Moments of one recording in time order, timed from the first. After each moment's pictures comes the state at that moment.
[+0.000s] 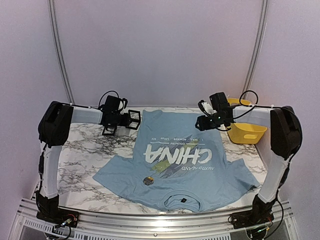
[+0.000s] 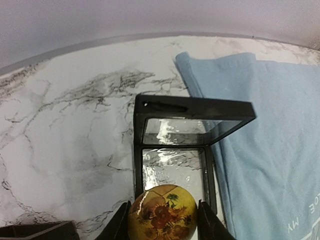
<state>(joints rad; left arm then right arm) -0.40 2.27 1.61 -0.06 0.04 -0.20 0.34 1.85 1.32 -0.31 -0.10 0.06</state>
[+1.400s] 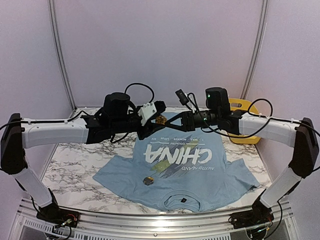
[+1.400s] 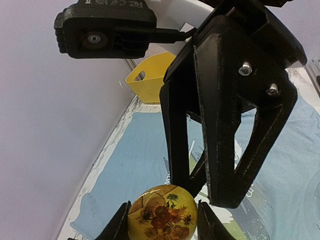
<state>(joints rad) -0.87 1.63 1.19 0.16 0.19 0.48 0.62 1.55 1.15 0.04 -0.85 0.34</state>
